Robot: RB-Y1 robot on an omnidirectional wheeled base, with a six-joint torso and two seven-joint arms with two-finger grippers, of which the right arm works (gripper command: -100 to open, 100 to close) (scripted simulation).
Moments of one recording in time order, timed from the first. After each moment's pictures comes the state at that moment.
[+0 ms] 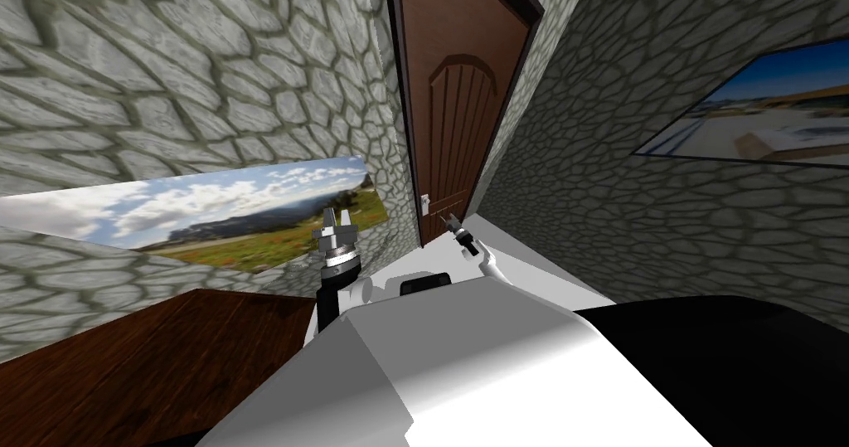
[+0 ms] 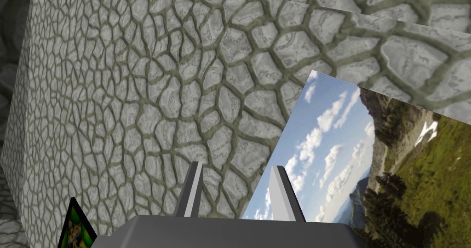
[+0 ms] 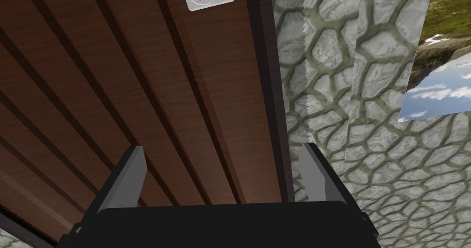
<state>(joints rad) 0.05 -0.24 0.05 -1.38 0.48 -0.49 0.62</state>
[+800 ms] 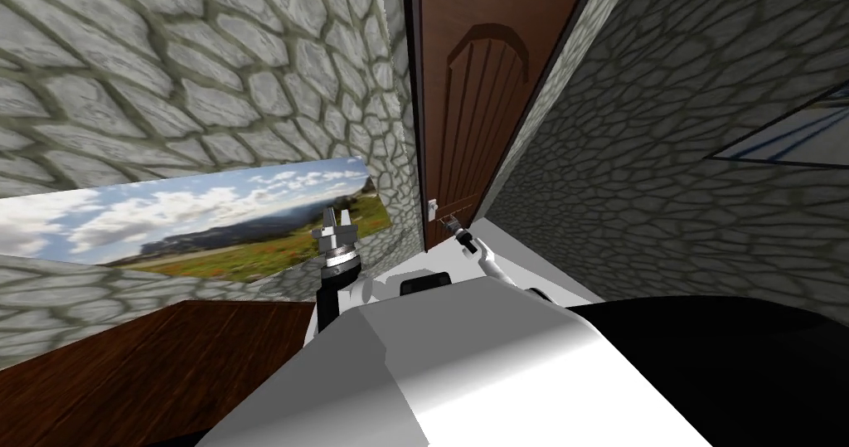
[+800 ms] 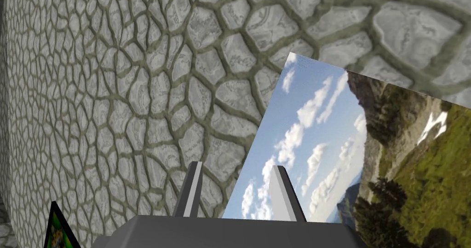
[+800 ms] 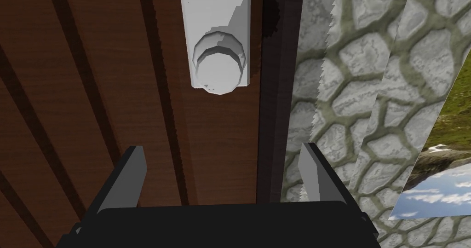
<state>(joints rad) -0.03 -0.26 0.04 -1.22 0.57 -0.49 0.75</state>
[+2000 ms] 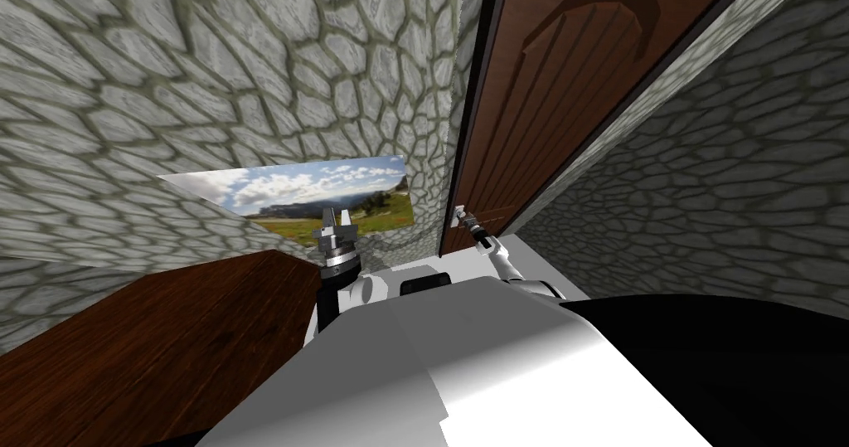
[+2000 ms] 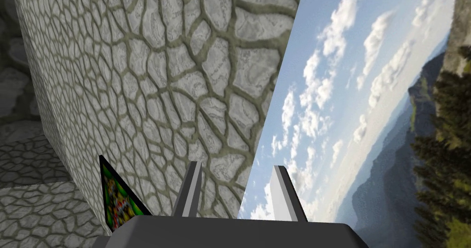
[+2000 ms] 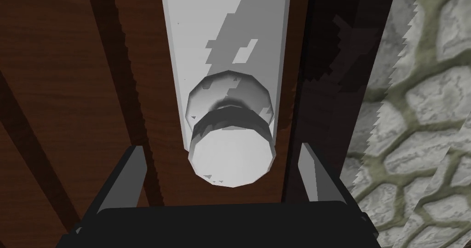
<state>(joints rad) -0.13 -0.32 -0.24 -0.97 0.56 -0.57 0.76</state>
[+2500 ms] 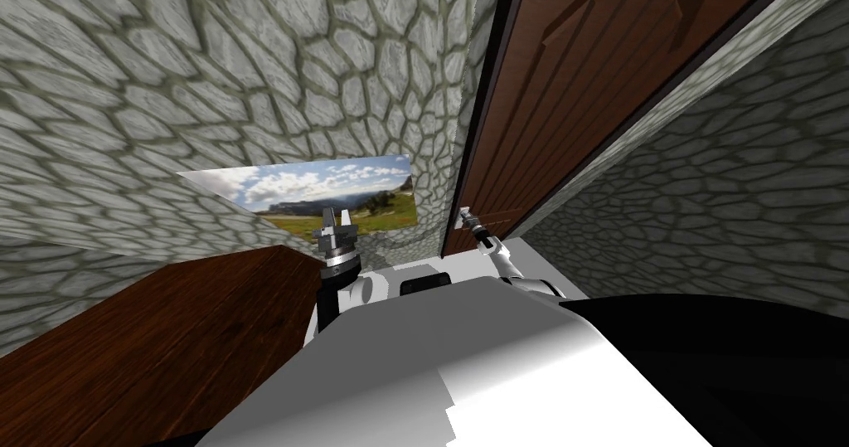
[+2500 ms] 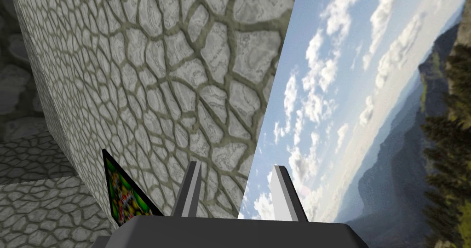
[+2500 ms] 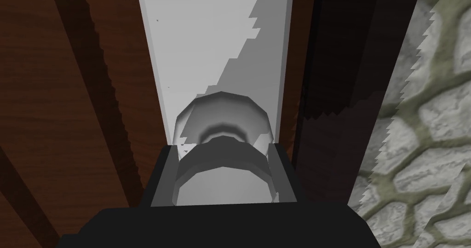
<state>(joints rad) -0.14 -0.32 -0.28 -0.93 0.56 -0.59 0.77</state>
